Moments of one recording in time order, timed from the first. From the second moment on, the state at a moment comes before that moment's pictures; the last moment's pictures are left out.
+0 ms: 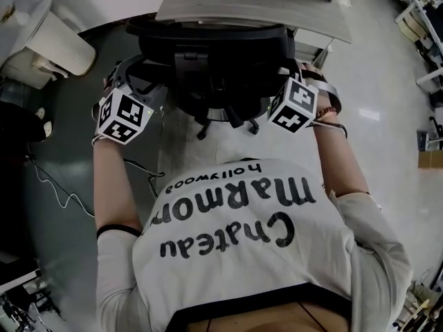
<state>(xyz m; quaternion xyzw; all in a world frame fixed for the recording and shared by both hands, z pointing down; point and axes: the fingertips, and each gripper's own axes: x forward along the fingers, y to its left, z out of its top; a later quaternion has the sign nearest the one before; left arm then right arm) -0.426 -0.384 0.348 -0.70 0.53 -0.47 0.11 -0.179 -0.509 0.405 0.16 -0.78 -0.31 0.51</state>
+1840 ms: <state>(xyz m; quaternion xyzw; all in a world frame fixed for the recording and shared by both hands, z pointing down) -0.302 -0.217 0.284 -0.70 0.71 0.03 -0.07 -0.160 -0.312 0.298 0.29 -0.95 0.05 0.06</state>
